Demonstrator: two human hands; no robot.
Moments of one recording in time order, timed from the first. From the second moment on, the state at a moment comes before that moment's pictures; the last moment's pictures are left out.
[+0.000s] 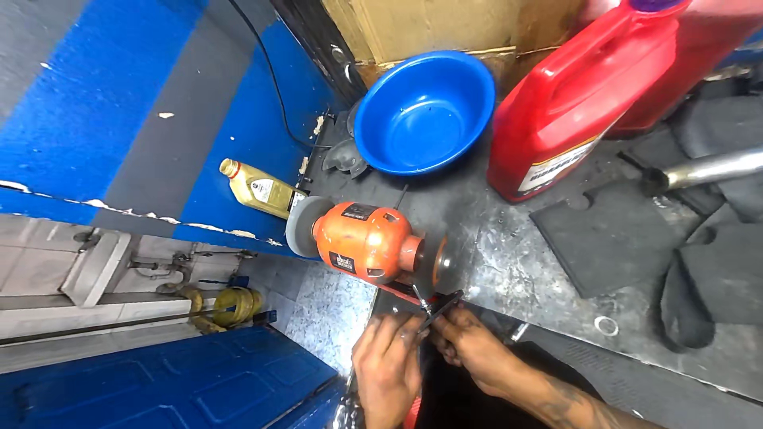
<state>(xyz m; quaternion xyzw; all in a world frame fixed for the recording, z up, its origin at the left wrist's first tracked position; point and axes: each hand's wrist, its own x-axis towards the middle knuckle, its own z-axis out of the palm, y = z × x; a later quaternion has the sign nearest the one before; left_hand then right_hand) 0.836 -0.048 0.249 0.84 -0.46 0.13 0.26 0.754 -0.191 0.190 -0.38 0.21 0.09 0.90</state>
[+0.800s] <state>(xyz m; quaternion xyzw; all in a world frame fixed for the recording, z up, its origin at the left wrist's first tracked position) 0.861 -0.055 0.273 0.81 -0.54 0.07 0.20 0.753 -0.181 0.187 -0.33 0.19 0.07 0.92</state>
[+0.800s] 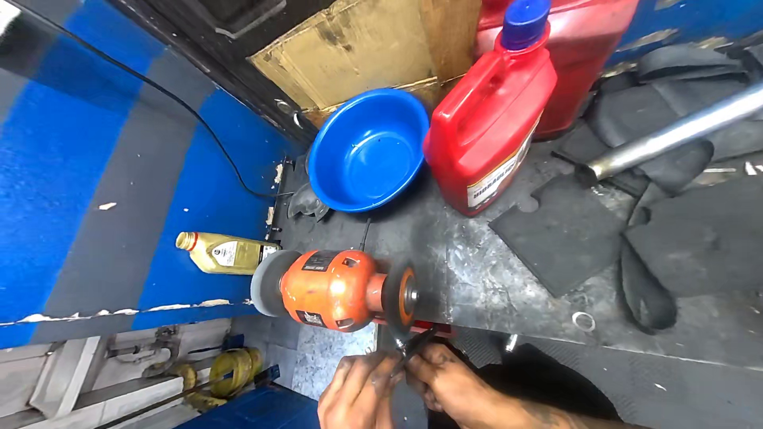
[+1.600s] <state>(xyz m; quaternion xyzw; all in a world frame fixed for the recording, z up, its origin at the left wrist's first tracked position) 0.856 -0.053 0.278 0.81 -0.56 0.02 0.17 0.738 -0.175 0.183 -0.33 0.20 0.07 0.92</state>
